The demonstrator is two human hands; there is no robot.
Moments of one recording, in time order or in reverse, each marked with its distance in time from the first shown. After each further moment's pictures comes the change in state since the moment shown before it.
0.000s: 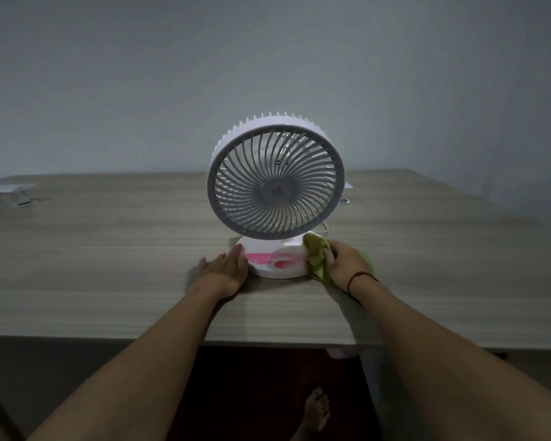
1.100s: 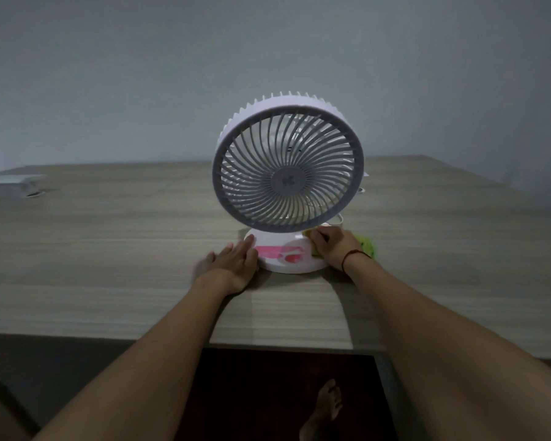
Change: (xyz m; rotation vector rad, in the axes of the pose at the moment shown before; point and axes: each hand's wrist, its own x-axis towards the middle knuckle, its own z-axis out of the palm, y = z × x) left_hand 0.011 -0.003 0.000 -0.032 -0.016 -0.024; right_hand 0.045 -0.023 0.027 -0.012 -0.099 -0.056
